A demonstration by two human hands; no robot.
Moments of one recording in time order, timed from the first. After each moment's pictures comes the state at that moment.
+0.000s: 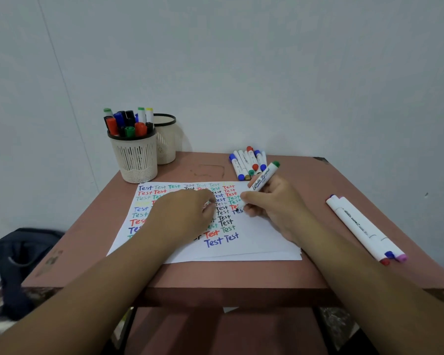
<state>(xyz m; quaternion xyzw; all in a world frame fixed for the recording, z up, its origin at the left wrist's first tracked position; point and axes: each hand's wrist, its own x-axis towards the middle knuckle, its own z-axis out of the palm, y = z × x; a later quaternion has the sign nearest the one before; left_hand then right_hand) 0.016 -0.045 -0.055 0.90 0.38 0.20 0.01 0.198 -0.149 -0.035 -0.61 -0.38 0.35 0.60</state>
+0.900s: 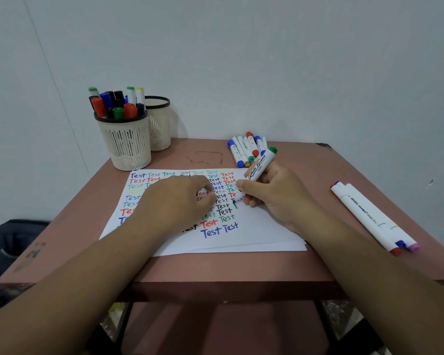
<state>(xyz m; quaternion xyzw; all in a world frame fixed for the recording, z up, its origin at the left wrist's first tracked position) 0.016 -0.039 -0.056 0.90 0.38 0.21 0.05 0.200 -0.144 -0.044 -0.63 -0.44 0.31 0.56</state>
